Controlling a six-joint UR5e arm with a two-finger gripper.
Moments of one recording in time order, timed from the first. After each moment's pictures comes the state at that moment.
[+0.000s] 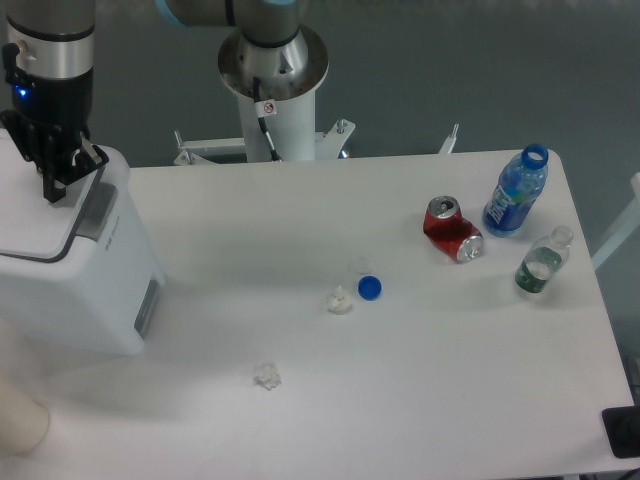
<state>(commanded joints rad) 1.99 -1.62 -1.53 -1.25 1.31 0.47</state>
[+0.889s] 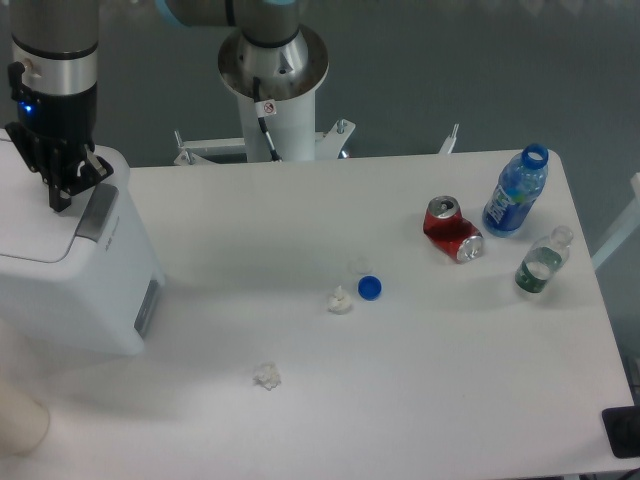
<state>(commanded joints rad) 1.99 -1.64 -1.54 -1.25 1.31 0.47</state>
